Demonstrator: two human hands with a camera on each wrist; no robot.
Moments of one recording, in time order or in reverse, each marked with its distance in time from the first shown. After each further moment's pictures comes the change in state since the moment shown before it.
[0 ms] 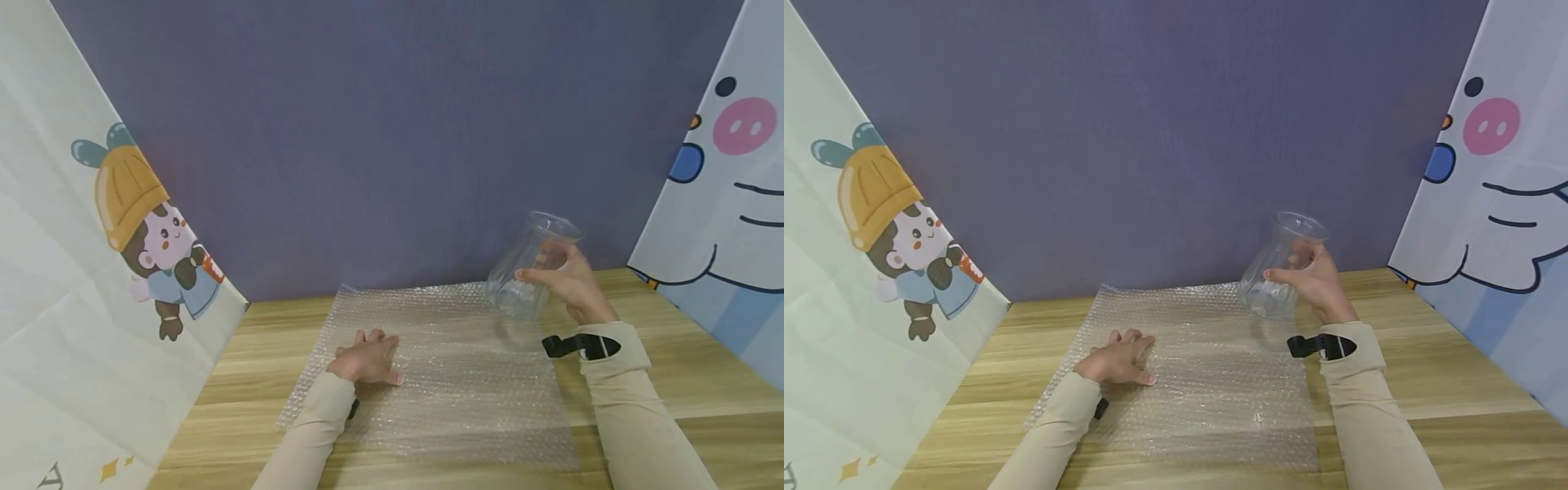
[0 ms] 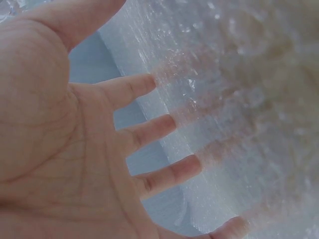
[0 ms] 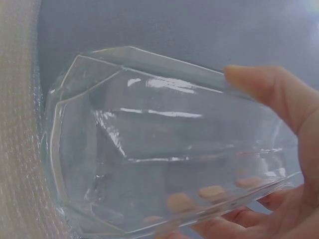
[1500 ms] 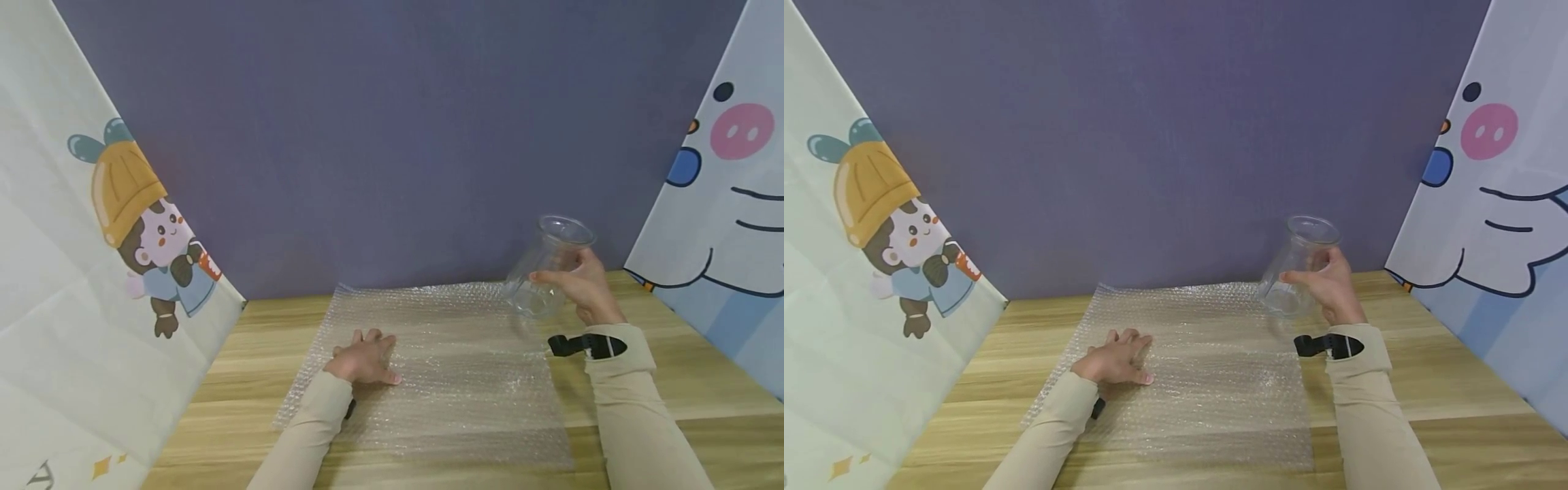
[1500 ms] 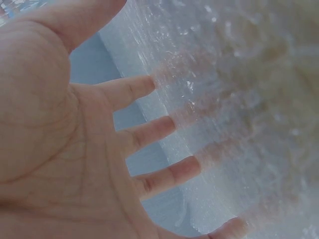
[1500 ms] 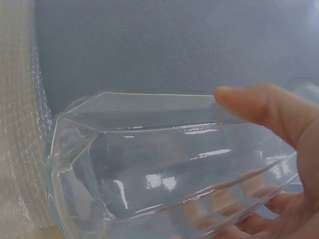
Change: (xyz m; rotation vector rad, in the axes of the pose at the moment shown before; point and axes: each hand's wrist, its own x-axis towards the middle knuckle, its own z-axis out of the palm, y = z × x) left_hand 0.001 -0.001 0.001 0.002 0.005 0.008; right_hand 0.004 0.015 -0.015 0.020 0.101 0.062
